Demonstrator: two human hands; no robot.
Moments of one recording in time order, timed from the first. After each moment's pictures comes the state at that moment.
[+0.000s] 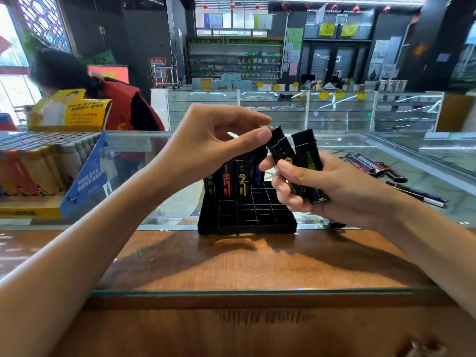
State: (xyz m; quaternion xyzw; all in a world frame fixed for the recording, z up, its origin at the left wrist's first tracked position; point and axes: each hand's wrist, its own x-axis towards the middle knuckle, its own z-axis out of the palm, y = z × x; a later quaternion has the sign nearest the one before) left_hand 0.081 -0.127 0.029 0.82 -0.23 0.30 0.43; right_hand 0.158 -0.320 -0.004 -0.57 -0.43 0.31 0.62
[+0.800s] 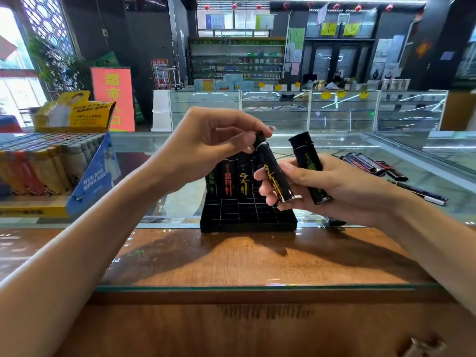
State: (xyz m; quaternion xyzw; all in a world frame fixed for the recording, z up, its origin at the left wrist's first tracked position) left_hand 0.082 -0.118 0.028 0.81 -0.27 0.24 0.46; right_hand 0.157 -0.321 -0.002 -0.59 -0.42 0.34 0.60
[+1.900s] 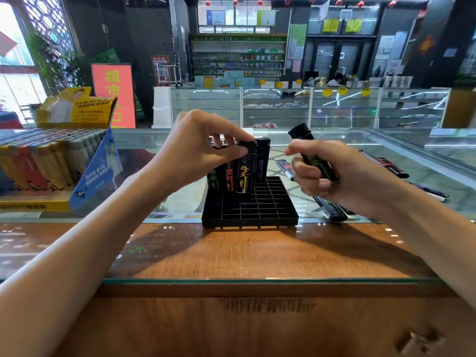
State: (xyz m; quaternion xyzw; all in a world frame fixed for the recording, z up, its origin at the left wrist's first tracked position) left_hand 0.088 -0.102 0.018 0.88 -0.18 0.34 0.28; right_hand 0.158 -0.323 0.004 -0.63 -0.36 0.24 0.65
